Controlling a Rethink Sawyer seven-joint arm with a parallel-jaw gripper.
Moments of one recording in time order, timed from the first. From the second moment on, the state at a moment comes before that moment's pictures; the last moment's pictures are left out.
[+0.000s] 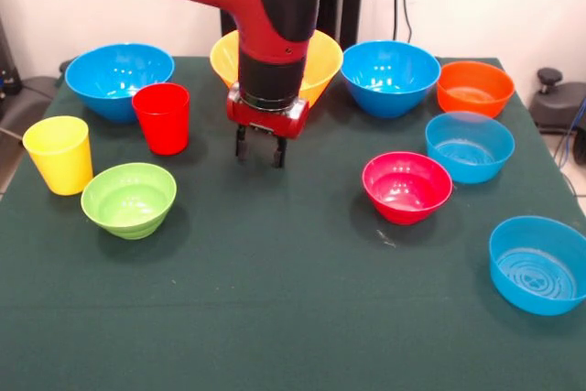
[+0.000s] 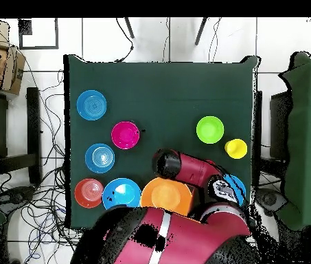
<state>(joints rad) -0.29 -0.37 -0.10 1.73 0.00 0.21 1.77</state>
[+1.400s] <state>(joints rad) -0.36 -0.54 -0.06 1.80 -0.11 0.30 1.77</state>
